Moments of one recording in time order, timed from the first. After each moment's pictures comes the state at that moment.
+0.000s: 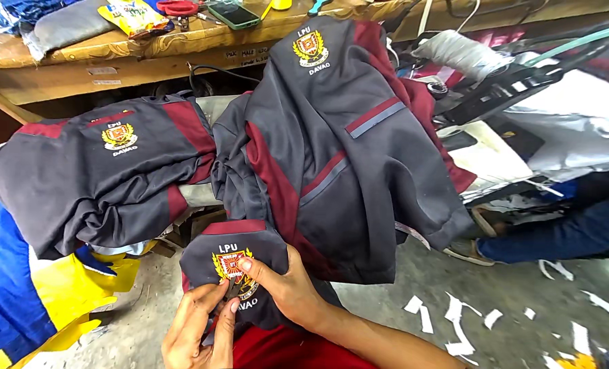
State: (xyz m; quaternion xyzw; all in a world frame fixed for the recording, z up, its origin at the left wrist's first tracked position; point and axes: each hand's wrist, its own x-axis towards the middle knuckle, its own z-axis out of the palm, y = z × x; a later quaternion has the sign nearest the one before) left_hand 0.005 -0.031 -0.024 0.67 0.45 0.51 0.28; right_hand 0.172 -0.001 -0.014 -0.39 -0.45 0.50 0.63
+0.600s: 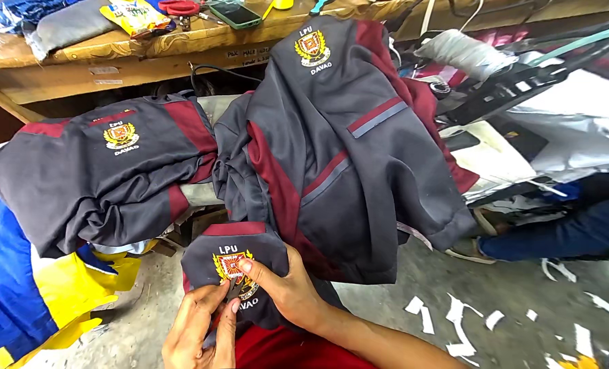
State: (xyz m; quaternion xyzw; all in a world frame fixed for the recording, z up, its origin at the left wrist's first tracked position) left_hand 0.005 -0.034 -0.018 0.69 0.47 0.49 0.26; right_hand 0.171 -0.002 -0.015 -0.39 -0.47 0.48 0.63
